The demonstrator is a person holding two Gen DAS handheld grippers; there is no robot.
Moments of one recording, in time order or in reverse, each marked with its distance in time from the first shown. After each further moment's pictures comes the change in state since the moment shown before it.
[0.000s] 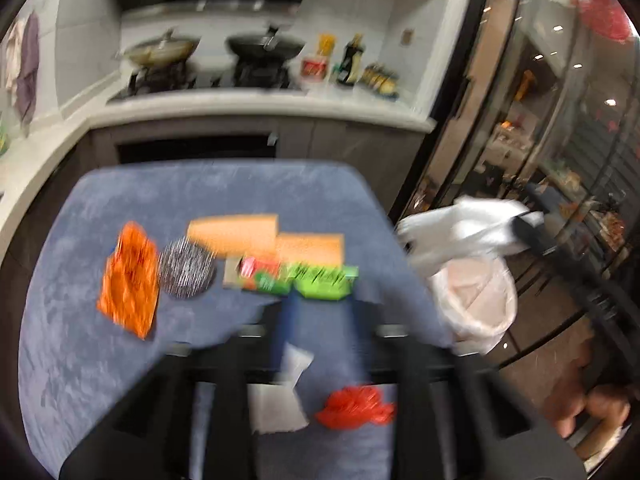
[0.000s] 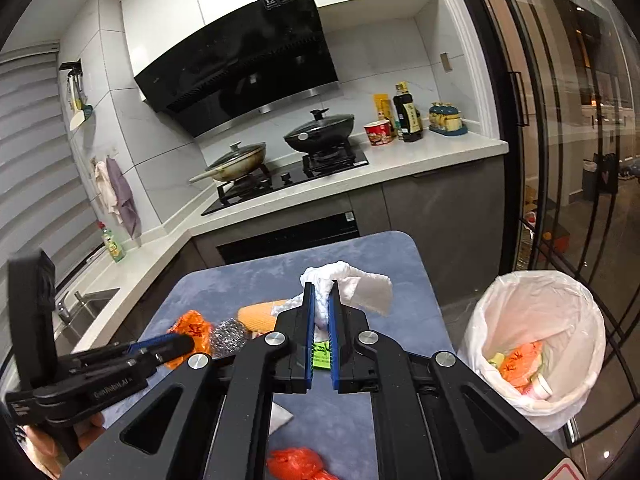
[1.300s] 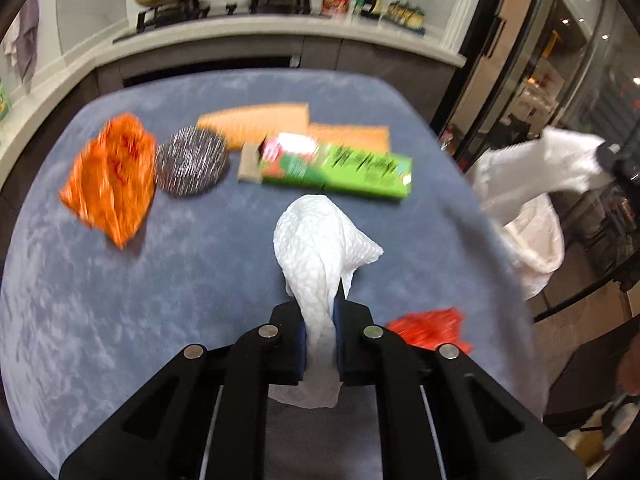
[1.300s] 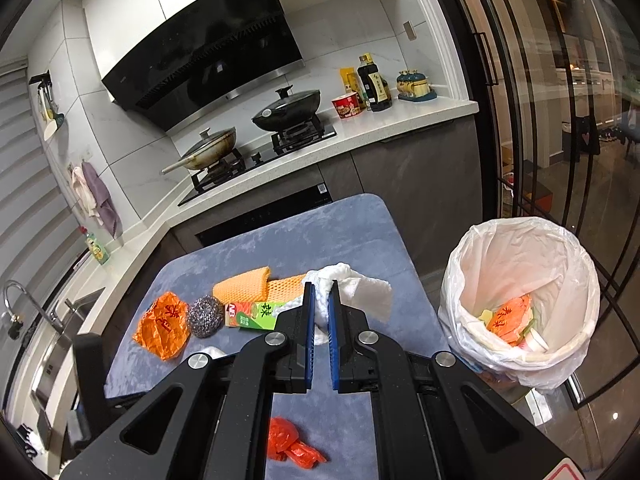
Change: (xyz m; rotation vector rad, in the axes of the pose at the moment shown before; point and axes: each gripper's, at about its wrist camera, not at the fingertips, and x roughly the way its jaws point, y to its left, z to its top) left arm 0.053 0.020 -0.063 0.011 0.159 0.043; right arm 0.004 -0.030 -0.033 0.090 0.057 -0.055
